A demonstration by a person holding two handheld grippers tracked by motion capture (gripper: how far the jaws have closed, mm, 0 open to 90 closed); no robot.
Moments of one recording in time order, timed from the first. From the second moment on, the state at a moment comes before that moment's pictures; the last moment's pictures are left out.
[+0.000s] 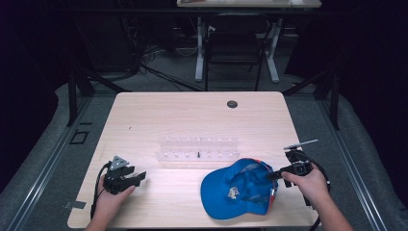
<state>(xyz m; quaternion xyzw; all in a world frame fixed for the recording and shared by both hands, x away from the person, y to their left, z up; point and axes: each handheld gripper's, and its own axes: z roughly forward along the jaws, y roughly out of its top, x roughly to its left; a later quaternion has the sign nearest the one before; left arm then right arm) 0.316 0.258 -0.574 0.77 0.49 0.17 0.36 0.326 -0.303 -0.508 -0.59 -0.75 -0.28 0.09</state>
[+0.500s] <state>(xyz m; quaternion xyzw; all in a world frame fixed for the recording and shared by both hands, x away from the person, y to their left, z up) 0.317 0.258 -0.574 0.77 0.49 0.17 0.36 0.324 -0.302 -0.506 -0.59 -0.75 -0.29 0.11</state>
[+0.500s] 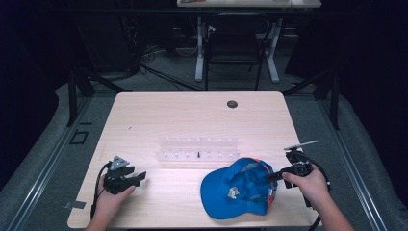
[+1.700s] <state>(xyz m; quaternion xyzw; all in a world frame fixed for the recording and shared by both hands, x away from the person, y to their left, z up) 0.316 0.260 -0.574 0.77 0.49 0.17 0.36 0.325 -0.273 -0.415 -0.60 -0.75 -0.24 0.12</state>
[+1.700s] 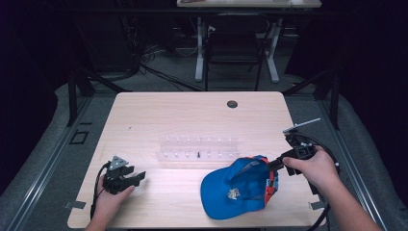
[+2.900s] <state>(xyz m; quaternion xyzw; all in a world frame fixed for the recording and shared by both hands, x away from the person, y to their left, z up) 0.316 0.259 -0.573 0.77 0.49 0.17 0.36 0.334 -0.230 -0.326 -0.61 -0.76 -0.20 0.09</state>
